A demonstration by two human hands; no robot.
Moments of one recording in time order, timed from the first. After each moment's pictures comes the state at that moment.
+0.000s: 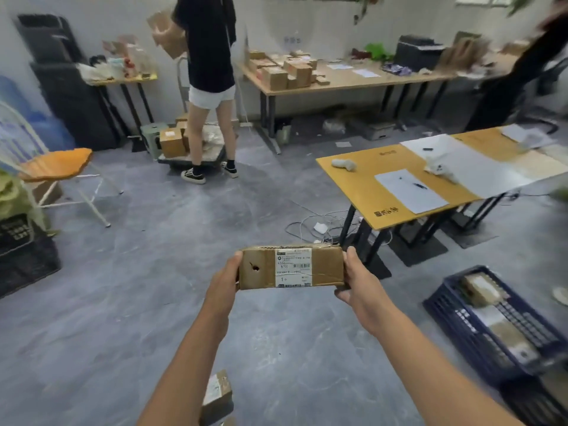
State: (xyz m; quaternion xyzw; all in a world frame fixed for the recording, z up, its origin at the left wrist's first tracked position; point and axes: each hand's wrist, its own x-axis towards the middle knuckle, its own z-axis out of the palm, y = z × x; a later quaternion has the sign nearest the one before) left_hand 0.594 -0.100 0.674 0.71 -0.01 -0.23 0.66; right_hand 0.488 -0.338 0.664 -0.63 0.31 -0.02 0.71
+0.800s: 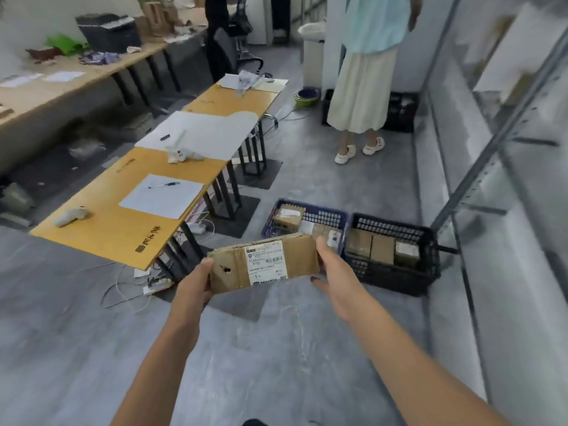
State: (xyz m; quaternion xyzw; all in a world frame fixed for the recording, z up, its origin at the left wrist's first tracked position) left_hand 0.423 -0.556 0.672 0.69 -0.28 -0.44 0.50; right_hand 0.185 -0.647 0.653 -0.37 0.54 -0.33 0.68
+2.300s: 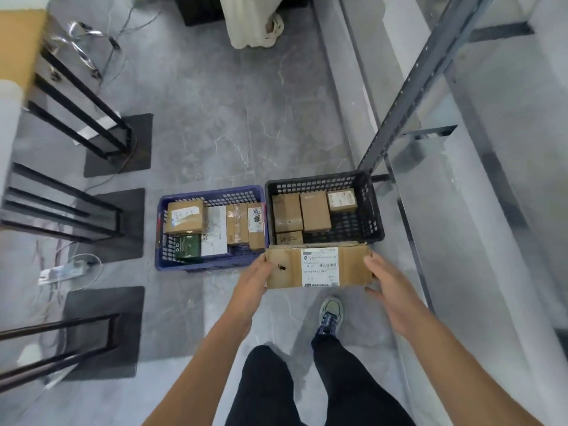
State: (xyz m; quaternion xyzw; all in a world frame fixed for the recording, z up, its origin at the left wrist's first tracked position) left_hand 0.129 -1.035 0.495 0.66 -0.33 -0.67 0.13; right_hand -0.125 -0.969 0.489 -0.16 0.70 -0.34 0.61
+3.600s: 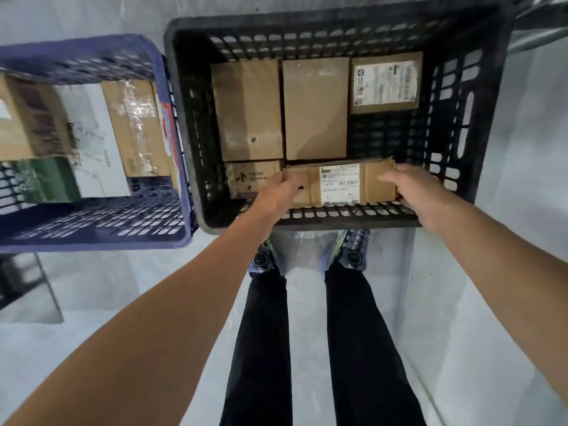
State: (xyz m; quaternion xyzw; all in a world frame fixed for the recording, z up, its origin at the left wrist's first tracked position) left_hand -0.047 -1.245 -0.012 0.71 -0.24 -0.65 -0.11; right_hand -0.288 -1.204 -0.034 -0.14 0.78 -0.02 0.62
